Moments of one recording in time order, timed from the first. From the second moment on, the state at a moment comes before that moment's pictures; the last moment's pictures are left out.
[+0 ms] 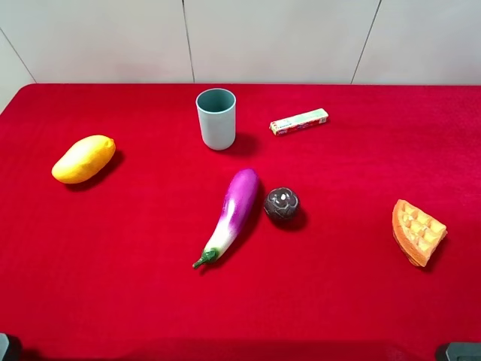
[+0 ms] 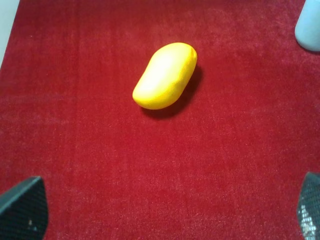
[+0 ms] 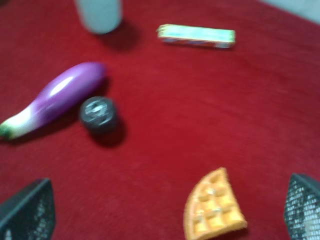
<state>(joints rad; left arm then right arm) 0.04 0.00 -0.49 -0.04 1.06 0.10 0.49 0.53 -0.96 -0.07 1.22 0.07</state>
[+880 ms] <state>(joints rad) 0.04 0.00 -0.49 -0.04 1.06 0.10 0.13 0.07 -0.60 -0.07 1.07 0.07</state>
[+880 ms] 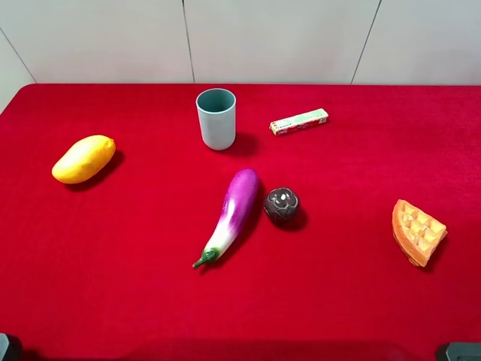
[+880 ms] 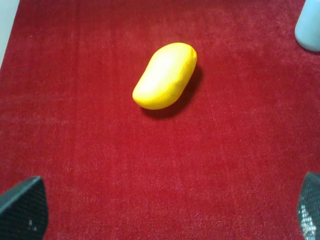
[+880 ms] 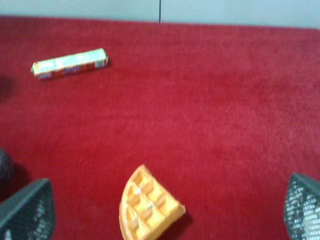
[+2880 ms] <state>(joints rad) 0.04 0.00 -0.49 -0.04 1.06 0.10 0.00 -0.01 -0.50 -0.07 1.03 0.07</state>
